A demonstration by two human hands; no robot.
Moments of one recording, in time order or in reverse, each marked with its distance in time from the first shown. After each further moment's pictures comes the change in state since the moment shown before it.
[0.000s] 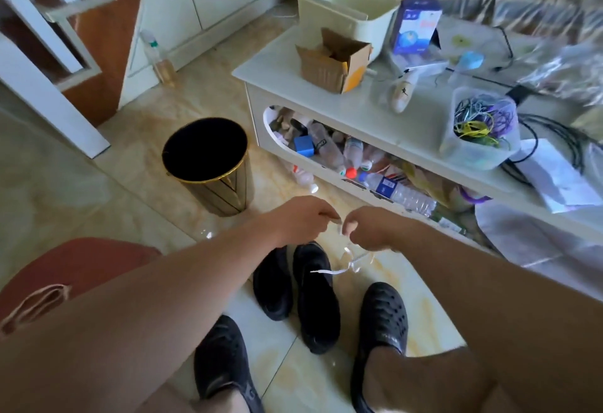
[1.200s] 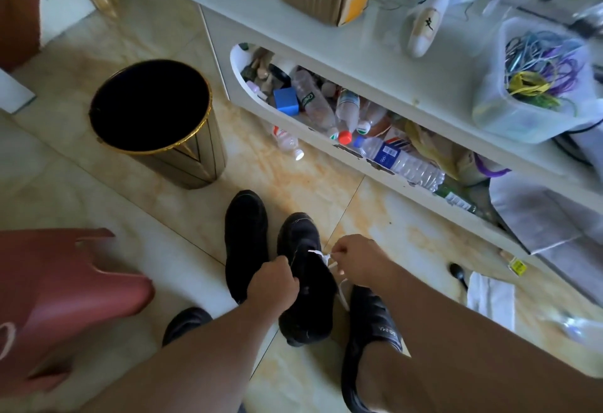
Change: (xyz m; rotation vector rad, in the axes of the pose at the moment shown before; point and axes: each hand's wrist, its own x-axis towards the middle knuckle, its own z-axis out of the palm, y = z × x) left_hand 0.037 -0.126 0.175 0.207 0.061 -0.438; right_hand 0.083 0.051 0.133 0.311 -0.023 0.213
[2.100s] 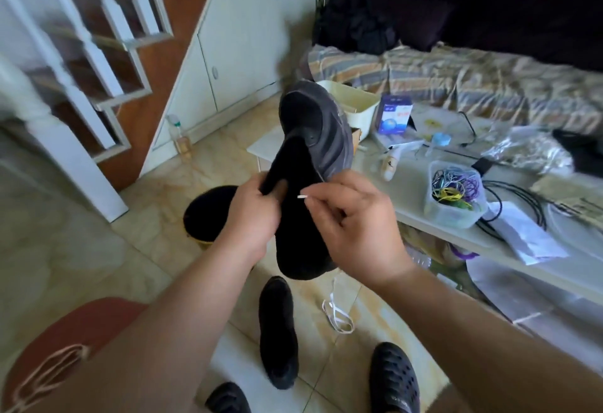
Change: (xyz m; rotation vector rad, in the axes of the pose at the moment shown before) left_hand -0.187 0.051 -0.325 -1.104 0.528 0.330; right_hand -0.255 -0.168 -0.144 0.287 1.124 -1.136
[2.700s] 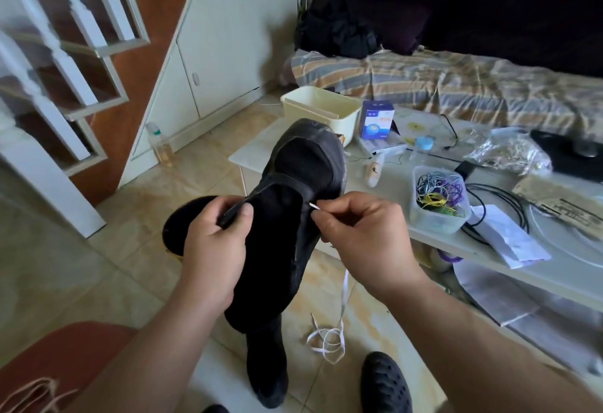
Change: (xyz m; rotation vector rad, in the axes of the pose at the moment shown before) left_hand -0.025 -0.012 -0.009 -0.055 0.130 0.133; right_hand 0.004 0.006 -0.025 0.358 -0.030 0.692
